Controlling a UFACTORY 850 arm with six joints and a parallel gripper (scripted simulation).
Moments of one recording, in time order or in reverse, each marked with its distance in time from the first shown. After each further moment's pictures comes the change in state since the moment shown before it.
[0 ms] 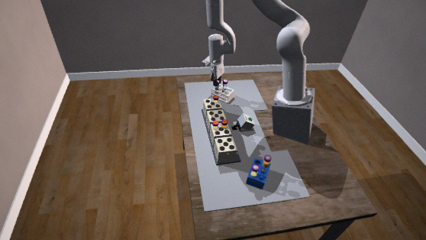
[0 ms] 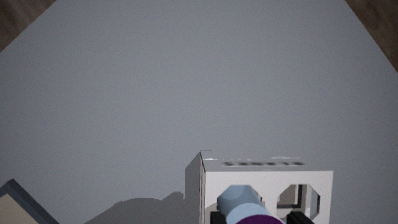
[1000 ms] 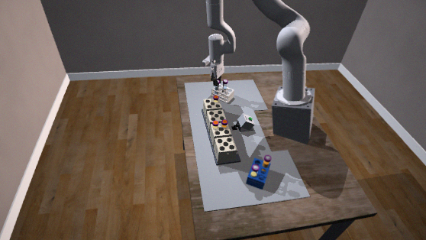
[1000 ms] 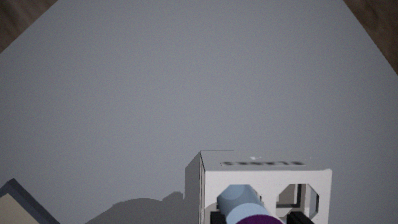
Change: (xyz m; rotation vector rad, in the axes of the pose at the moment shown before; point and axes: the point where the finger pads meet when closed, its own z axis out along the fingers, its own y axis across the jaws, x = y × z) arm 0.000 0.000 -0.001 -0.001 0.002 0.000
